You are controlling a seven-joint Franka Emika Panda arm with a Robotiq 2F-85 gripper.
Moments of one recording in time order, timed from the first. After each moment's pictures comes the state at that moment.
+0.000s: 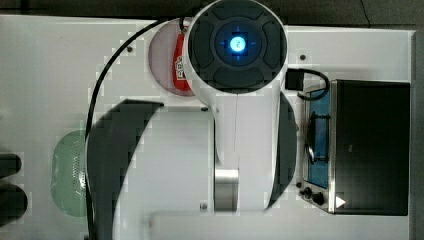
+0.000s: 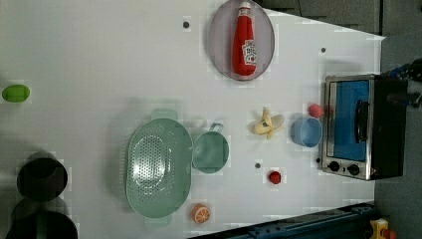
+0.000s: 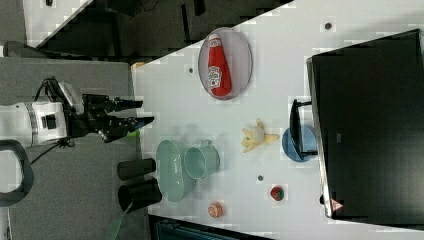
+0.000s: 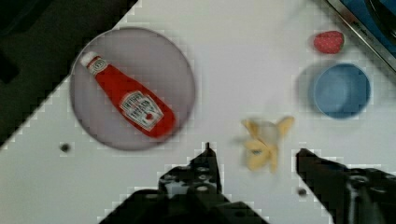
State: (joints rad) arm 0.01 -0.04 0.00 -1.77 -0.02 0.21 0.05
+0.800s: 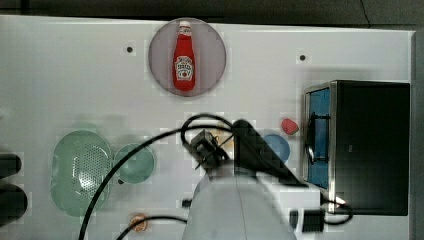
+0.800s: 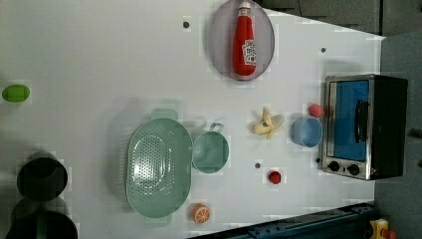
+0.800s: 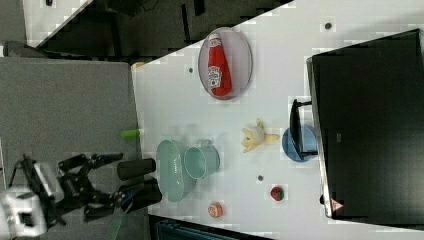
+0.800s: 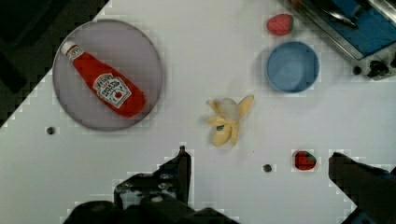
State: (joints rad) arm -0.01 -0.47 0.00 -2.11 -0.04 0.21 0.07
